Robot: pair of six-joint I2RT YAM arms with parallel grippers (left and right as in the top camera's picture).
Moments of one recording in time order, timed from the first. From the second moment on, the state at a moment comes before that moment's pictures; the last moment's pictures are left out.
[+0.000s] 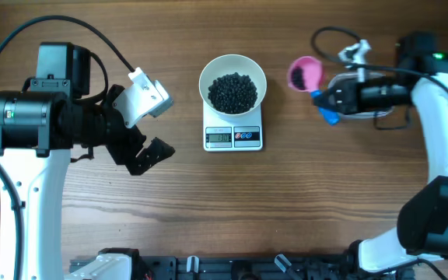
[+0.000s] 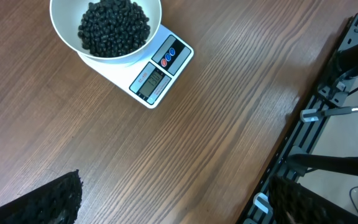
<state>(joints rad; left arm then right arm) -0.06 1.37 1.69 -1.59 0.52 0.81 -0.12 1.72 1.47 -1.25 -0.93 -0.42</state>
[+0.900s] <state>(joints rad) -0.06 1.37 1.69 -1.59 0.52 0.81 0.26 1.72 1.47 -0.95 -0.68 -0.23</state>
